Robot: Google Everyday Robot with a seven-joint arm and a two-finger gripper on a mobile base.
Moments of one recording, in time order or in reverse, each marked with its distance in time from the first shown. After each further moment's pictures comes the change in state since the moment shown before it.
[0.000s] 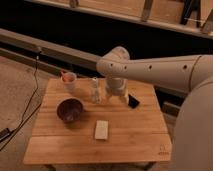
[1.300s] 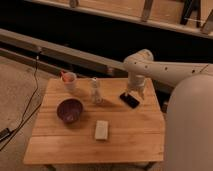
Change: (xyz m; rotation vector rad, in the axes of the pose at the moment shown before) arm -0.099 -0.074 0.066 0.007 -0.035 0.083
